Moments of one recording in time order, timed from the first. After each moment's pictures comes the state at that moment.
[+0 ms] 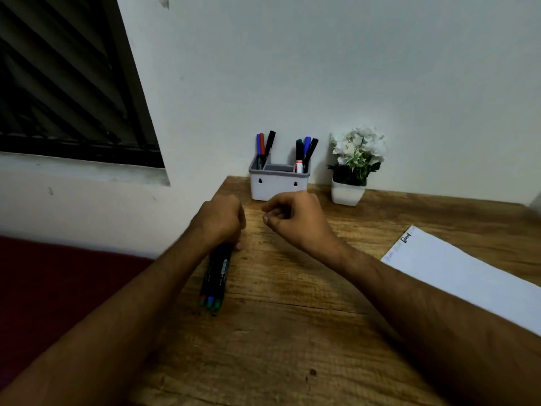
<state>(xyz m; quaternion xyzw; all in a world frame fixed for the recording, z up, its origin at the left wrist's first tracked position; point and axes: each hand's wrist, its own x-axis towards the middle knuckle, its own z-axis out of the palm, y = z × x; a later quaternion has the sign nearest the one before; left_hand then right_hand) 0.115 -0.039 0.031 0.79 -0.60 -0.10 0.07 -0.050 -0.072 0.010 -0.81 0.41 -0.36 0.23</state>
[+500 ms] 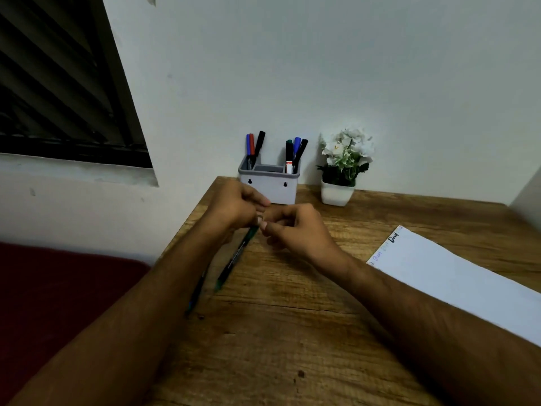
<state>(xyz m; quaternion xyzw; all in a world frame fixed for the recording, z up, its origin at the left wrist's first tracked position) 0.080 -0.045 0.041 0.67 -0.52 -0.33 0.42 -0.069 -0.060 0.001 -0.71 0.46 -0.35 0.41</state>
